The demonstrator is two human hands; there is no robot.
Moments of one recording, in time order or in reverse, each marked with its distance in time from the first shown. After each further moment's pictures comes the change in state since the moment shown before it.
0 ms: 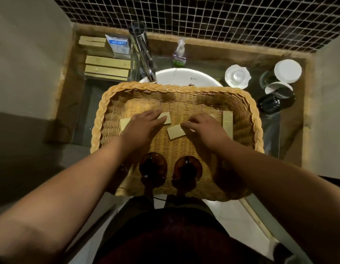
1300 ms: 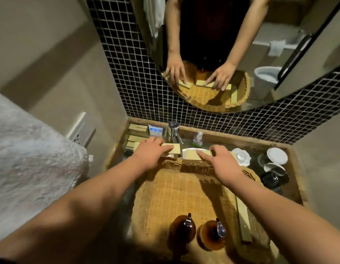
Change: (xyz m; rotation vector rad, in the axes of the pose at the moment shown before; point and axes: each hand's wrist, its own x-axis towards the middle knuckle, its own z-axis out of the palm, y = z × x) left_hand -0.007 -0.046 -0.181 0.312 0.067 -0.091; right_hand 0.035 -0.067 -0.155 -0.107 0.234 0.227
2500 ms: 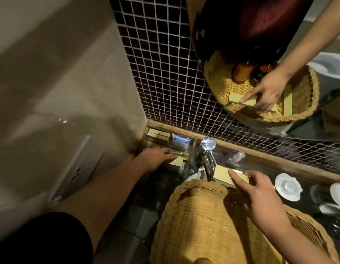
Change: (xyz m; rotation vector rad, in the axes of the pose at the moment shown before) left_hand 0.098 -0.144 0.107 -0.103 -0.274 -0.010; right_hand 0.064 -0.017 0.020 0.025 -0.111 0.109
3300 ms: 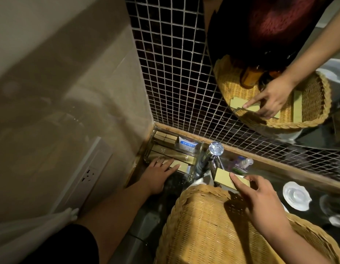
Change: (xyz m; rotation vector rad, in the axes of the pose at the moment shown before) left_hand -0.019 0.010 0.062 0.047 0.046 -0.020; right_hand 0.012 -0.010 0.005 0.036 0.003 -0.044
